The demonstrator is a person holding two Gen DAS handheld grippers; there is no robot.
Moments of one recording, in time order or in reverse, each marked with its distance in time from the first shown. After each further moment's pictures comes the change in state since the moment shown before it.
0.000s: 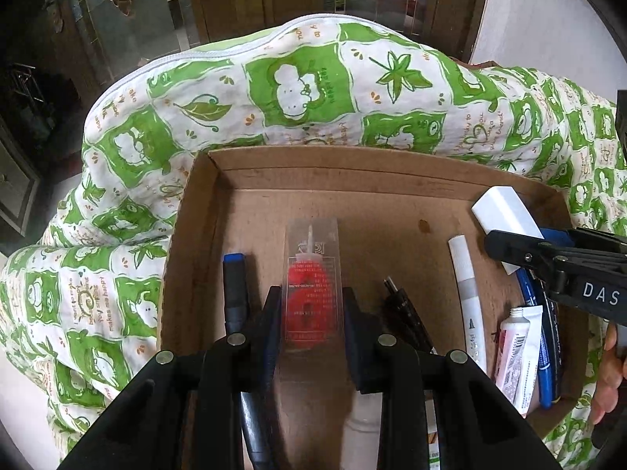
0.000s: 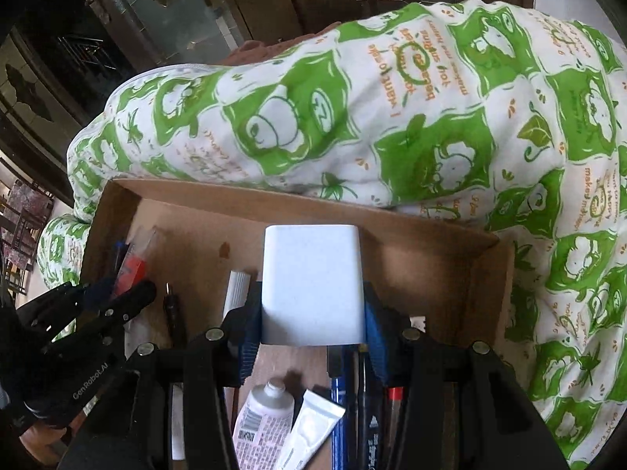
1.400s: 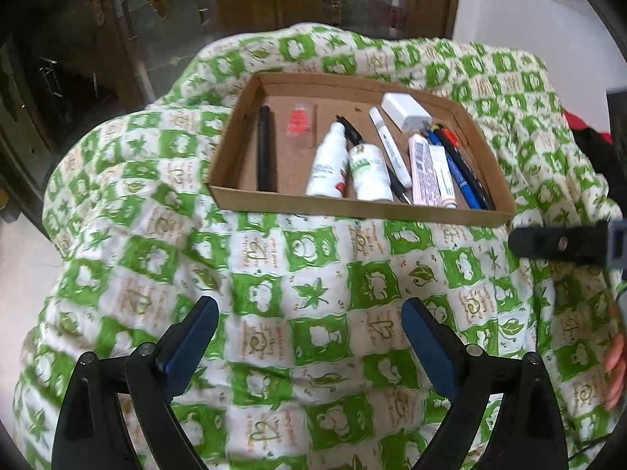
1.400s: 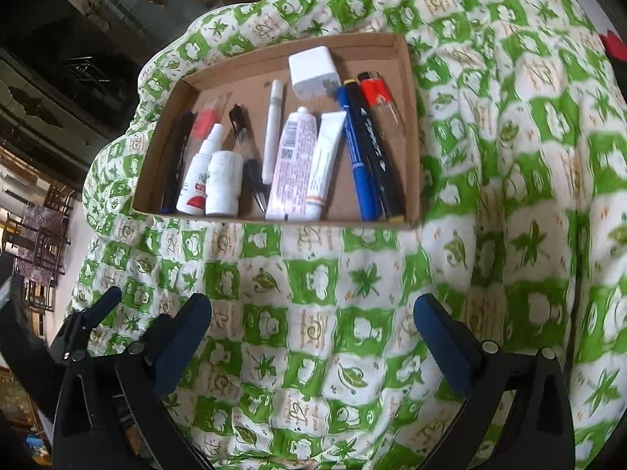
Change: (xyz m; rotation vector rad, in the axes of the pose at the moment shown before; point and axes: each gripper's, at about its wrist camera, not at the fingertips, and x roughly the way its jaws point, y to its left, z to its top) left arm -0.148 -0.012 -0.180 -0.041 -0.067 0.015; right arm -0.104 0.020 -0.186 0.153 0.077 0.056
